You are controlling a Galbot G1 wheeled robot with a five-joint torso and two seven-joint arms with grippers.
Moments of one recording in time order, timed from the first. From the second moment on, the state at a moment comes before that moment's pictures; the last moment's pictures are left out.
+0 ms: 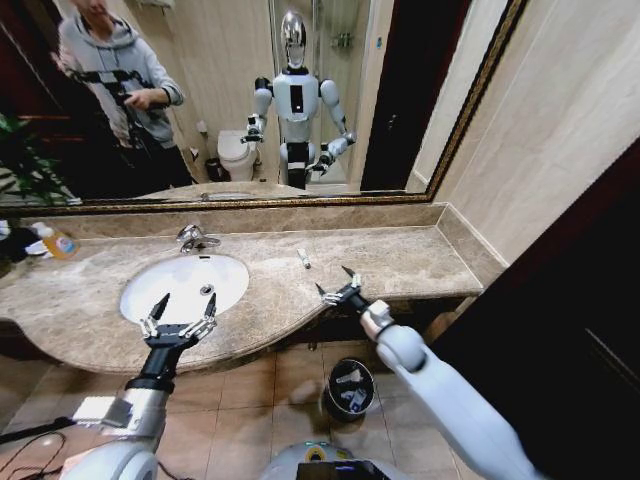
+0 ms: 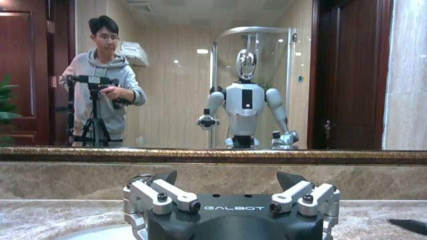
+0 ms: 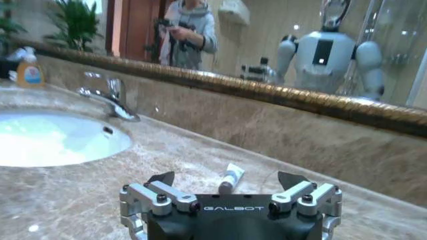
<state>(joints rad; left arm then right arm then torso) 1.84 -1.36 -0.82 -2.47 -0.37 0.04 0.05 -0.89 1.15 -0.04 1.74 0.24 -0.15 0.03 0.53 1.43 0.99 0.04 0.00</state>
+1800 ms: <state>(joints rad) 1.84 -1.36 -0.82 -2.47 -0.37 0.04 0.05 -0.60 1.38 -0.13 1.28 0.26 -0.16 0.08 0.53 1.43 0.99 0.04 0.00</state>
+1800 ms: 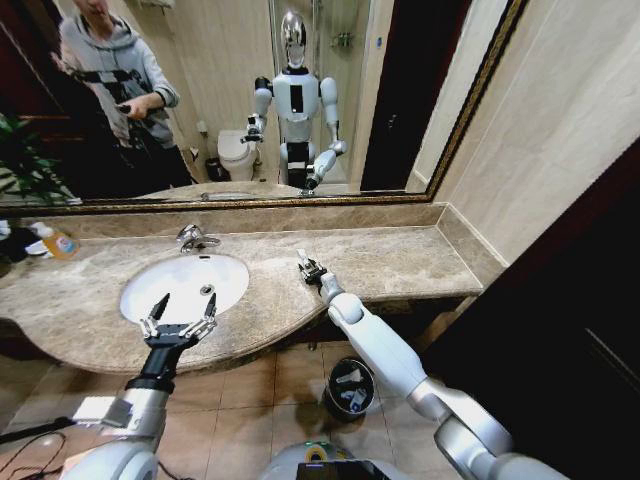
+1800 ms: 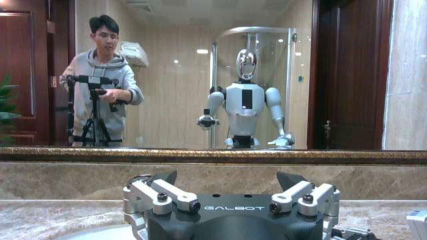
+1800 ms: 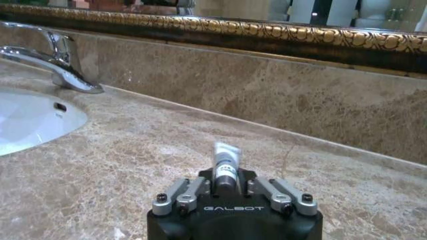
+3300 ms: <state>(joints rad) 1.84 -1.36 -0.82 -2.47 -0.37 0.04 0.05 -1.91 1.14 0.46 2.01 0.08 0.21 0.01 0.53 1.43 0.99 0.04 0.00</state>
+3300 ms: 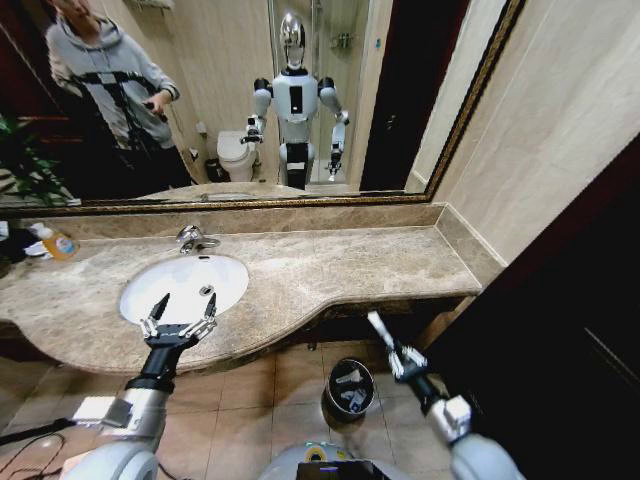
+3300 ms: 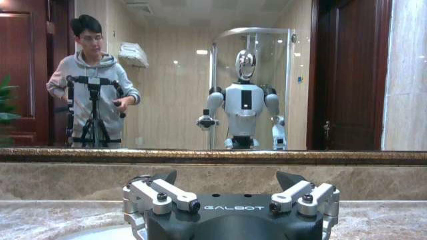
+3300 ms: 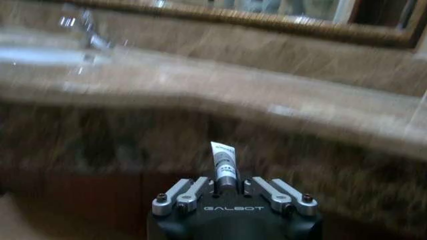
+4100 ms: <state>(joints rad) 1.84 -1.36 -0.82 -2.47 -0.37 0.04 0.05 -1.36 1.33 0.27 1.07 -0.18 0.08 -0.11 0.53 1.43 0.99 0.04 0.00</state>
